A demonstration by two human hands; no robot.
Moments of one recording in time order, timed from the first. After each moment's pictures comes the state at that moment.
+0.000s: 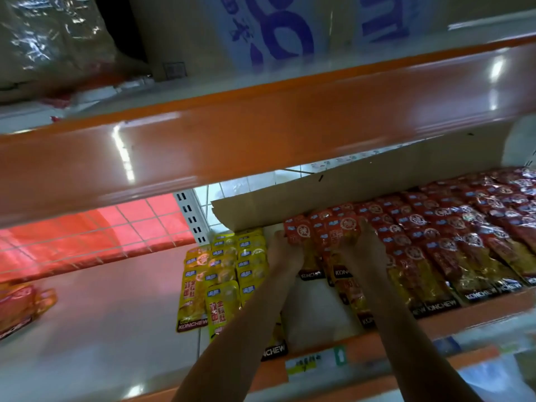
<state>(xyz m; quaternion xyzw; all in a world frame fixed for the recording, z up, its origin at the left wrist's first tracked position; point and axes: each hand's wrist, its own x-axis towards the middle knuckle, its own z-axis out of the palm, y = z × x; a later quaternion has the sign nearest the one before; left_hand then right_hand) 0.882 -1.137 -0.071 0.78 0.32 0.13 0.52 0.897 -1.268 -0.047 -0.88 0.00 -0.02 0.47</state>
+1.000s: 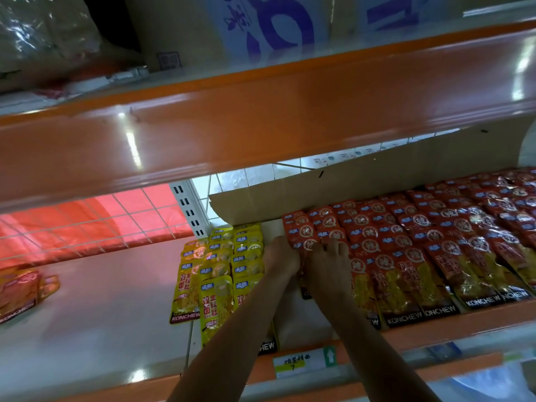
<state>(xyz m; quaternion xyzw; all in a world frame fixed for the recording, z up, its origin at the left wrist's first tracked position) 0.879 -1.142 -0.070 0.87 0.31 0.05 0.38 0.881 -1.234 -0.088 -0.97 -0.16 -0.03 0.17</state>
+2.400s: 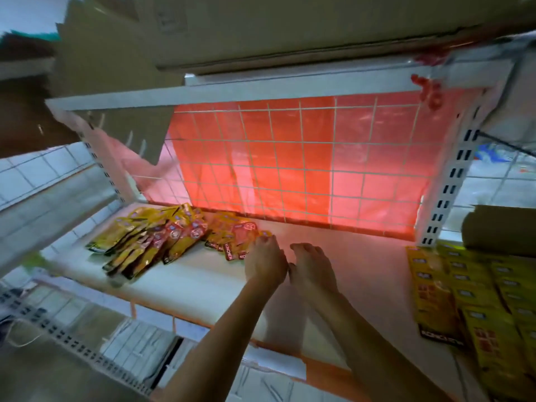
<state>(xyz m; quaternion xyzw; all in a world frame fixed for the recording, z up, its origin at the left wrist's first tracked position) 0.611 -0.759 -0.069 0.88 0.45 0.12 0.11 0.677 -0.841 -0.081 -0.85 -0.46 0.05 0.24</state>
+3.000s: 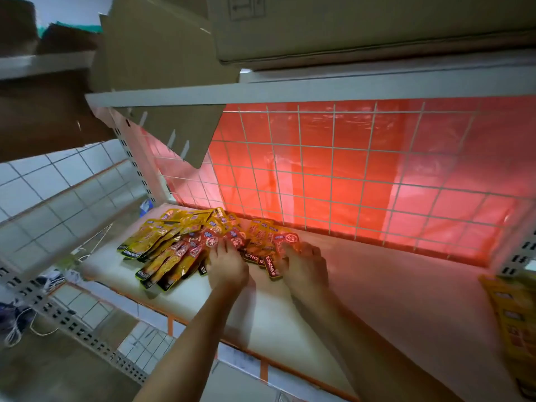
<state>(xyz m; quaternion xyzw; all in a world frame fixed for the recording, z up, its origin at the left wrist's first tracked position) 0.511 -0.618 -0.092 0.81 0.56 0.11 0.08 0.630 -0.720 -0.092 -0.86 -0.47 0.04 0.21</state>
